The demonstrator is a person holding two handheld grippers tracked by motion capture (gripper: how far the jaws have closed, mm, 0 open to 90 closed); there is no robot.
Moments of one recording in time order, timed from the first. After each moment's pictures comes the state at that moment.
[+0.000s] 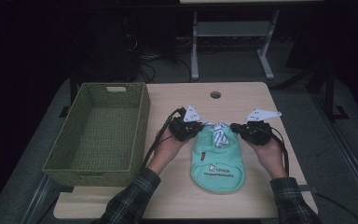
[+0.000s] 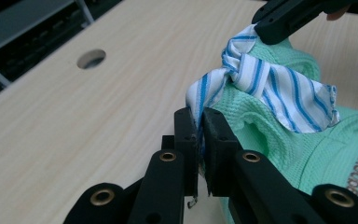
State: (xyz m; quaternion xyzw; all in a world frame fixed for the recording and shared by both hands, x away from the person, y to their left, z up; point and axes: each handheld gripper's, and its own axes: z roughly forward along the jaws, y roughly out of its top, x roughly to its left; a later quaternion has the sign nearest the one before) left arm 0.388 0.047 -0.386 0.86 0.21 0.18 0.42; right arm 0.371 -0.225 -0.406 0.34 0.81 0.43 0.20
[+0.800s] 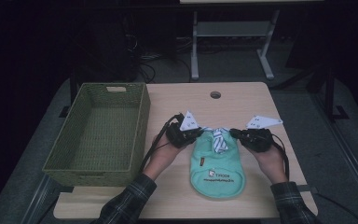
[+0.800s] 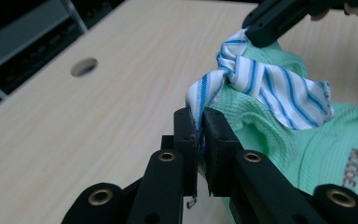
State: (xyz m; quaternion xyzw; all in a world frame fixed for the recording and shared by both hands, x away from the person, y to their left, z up) left arm 0.366 0.056 -0.385 0.86 0.18 0.20 0.43; right arm 0.351 -0.222 -0.408 0.32 0.81 0.44 0.21
